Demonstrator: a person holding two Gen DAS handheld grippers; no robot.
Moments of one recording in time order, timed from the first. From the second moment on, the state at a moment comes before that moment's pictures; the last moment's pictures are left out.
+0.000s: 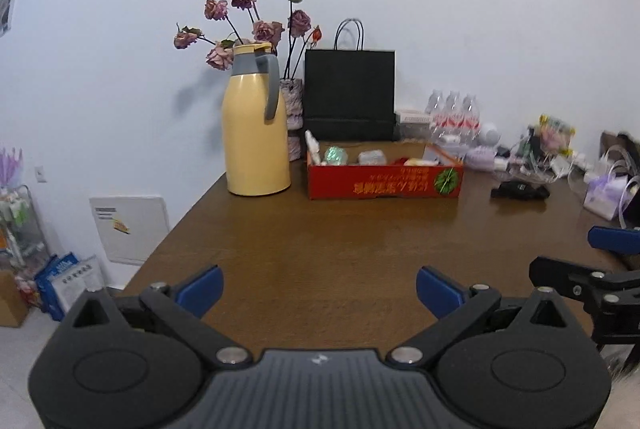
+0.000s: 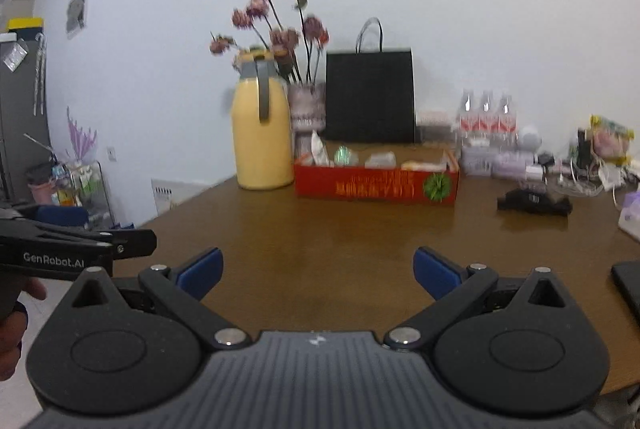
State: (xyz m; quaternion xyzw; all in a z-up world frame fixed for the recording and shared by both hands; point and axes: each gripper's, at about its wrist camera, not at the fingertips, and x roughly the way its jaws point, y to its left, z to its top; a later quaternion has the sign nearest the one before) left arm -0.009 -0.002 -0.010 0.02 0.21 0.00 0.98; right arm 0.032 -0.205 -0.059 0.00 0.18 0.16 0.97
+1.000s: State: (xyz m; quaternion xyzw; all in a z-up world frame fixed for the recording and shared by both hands) left arm -0.002 0.002 -0.014 0.01 0.29 0.00 0.96; right arm 0.038 -0.190 -0.060 -0.02 0.29 0.14 0.95
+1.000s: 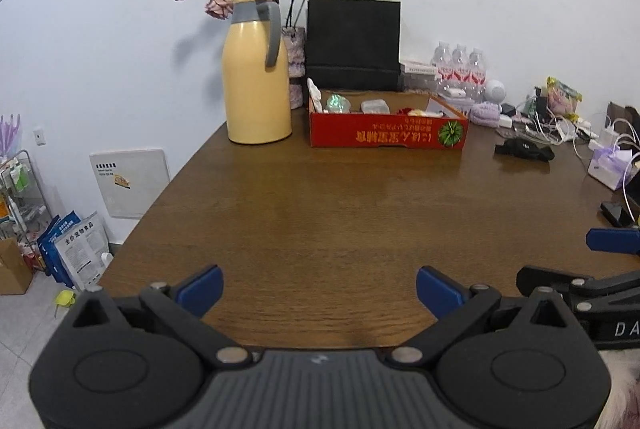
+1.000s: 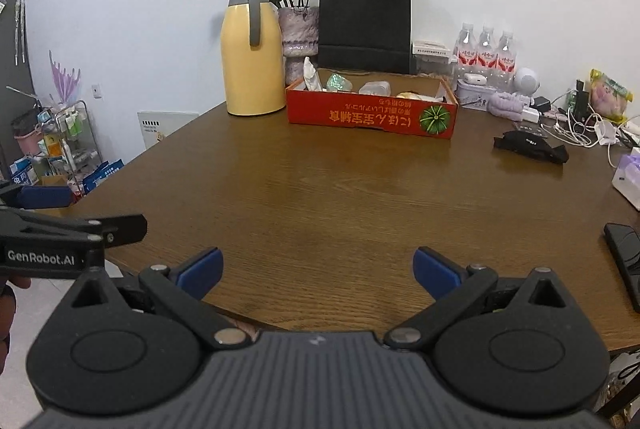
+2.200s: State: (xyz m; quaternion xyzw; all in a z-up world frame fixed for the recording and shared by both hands) left arm -0.003 0.006 -0.009 0.00 0.29 -0.01 0.96; right arm 0.048 -0.216 -0.061 -0.03 0.29 0.10 0.95
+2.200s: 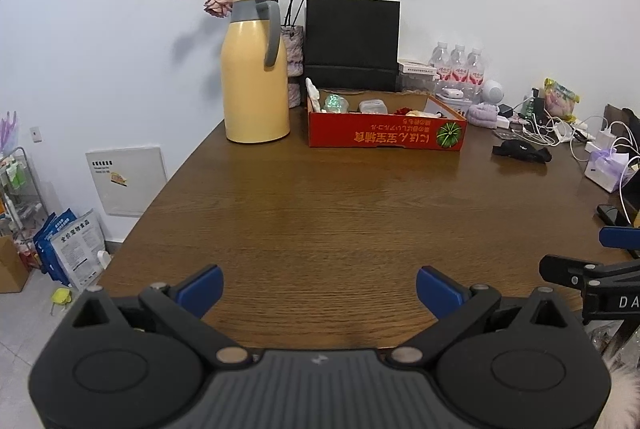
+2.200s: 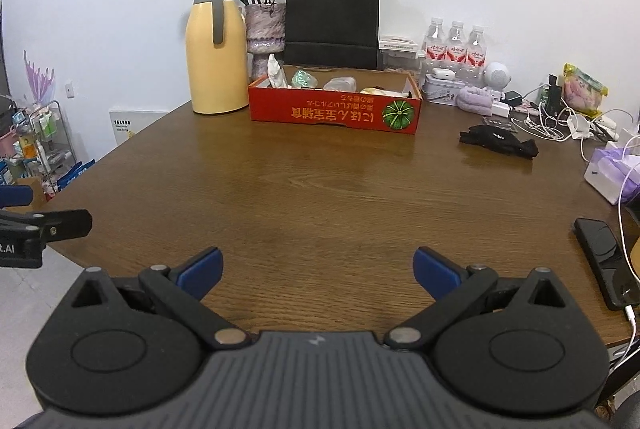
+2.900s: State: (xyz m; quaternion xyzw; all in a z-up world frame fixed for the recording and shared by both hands) left arm 0.006 0.004 -0.016 -0.01 0.32 -0.03 0.95; right arm 0.048 -0.221 -0.062 -0.04 0.30 0.10 0.95
